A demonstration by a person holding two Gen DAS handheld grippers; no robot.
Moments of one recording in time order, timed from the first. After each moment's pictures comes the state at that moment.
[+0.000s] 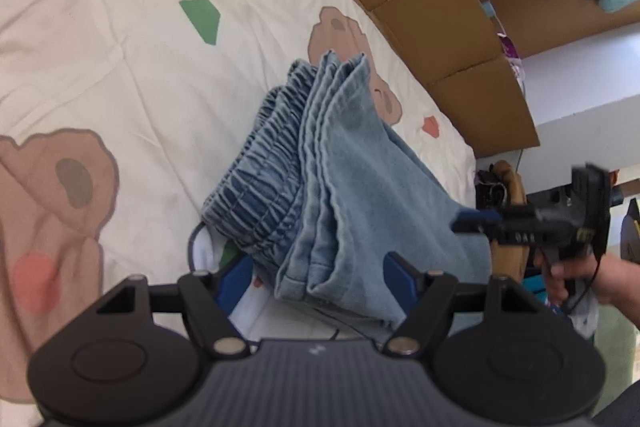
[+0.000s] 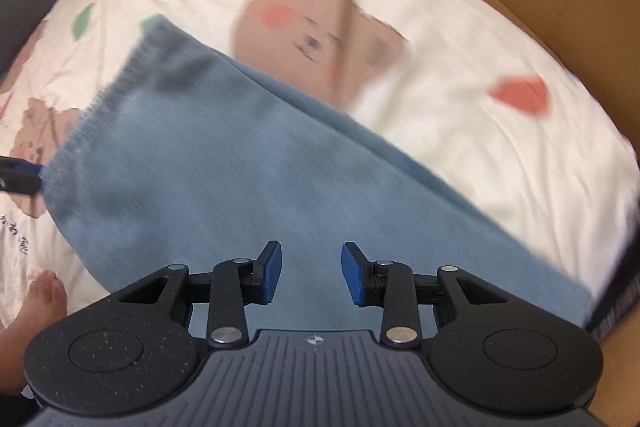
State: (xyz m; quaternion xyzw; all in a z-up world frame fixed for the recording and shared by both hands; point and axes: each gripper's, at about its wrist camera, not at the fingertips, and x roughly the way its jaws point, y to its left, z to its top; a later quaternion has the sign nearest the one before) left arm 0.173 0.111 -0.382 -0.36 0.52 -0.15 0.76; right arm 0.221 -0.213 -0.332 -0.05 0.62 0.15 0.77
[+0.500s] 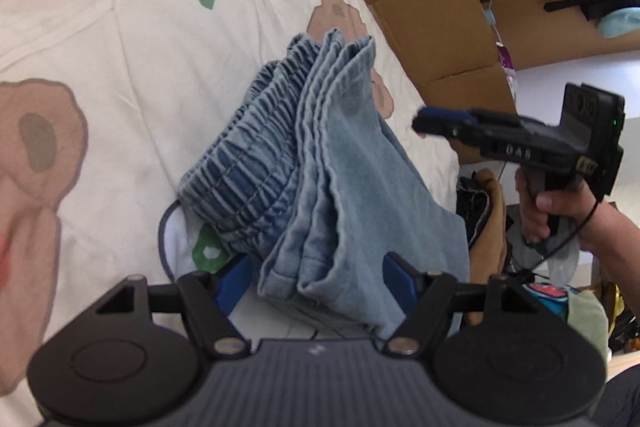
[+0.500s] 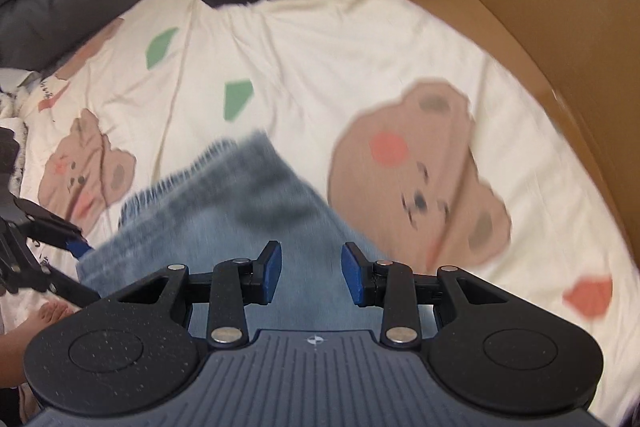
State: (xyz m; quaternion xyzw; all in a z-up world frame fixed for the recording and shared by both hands) left arm 0.179 0.108 -0.408 -0.41 0.51 -0.17 0.74; right arm 0.300 -0.128 -0.321 -0.11 0.54 0.28 0.78
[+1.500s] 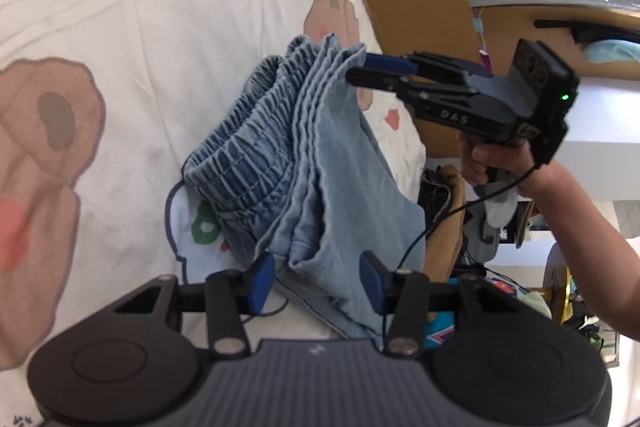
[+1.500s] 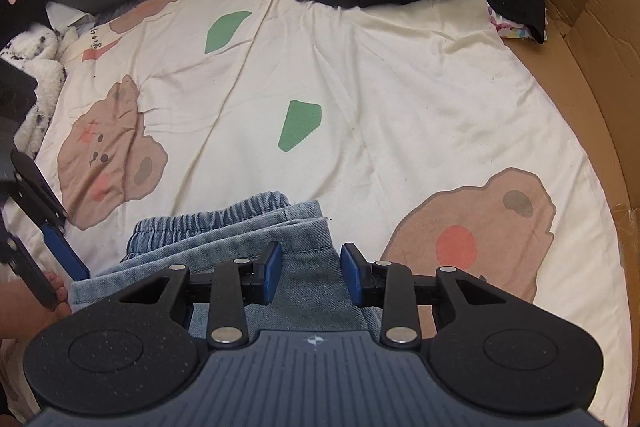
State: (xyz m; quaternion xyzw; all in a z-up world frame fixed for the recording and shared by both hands) left arm 0.178 0.139 -0.405 -0.47 0.53 -0.21 0.68; right arm 0.342 -0.067 -0.342 -0.19 0.52 0.39 0.73
